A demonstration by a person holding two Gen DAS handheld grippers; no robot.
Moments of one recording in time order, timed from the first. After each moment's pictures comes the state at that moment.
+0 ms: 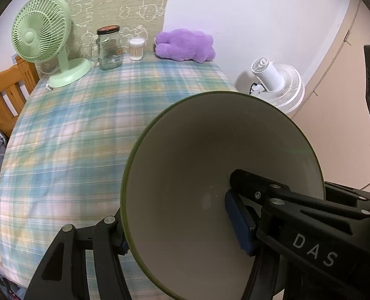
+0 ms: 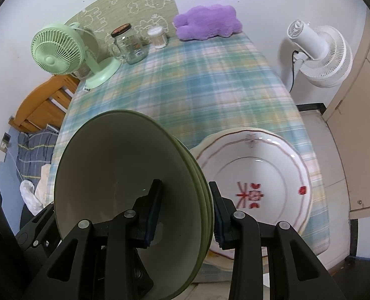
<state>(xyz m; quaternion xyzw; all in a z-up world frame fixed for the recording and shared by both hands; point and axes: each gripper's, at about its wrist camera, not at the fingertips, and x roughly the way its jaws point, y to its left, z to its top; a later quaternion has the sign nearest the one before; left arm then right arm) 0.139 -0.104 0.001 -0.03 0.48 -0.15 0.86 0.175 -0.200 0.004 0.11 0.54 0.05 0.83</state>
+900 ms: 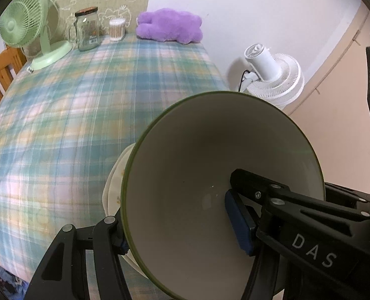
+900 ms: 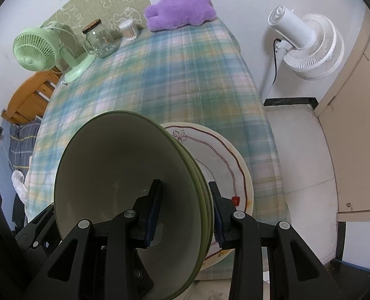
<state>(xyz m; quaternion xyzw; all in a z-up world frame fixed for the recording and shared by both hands) 0.147 -0.188 -0.030 -0.06 0.52 -0.13 0.84 0.187 -0.293 -0.023 0.09 0.57 0.05 0.81</state>
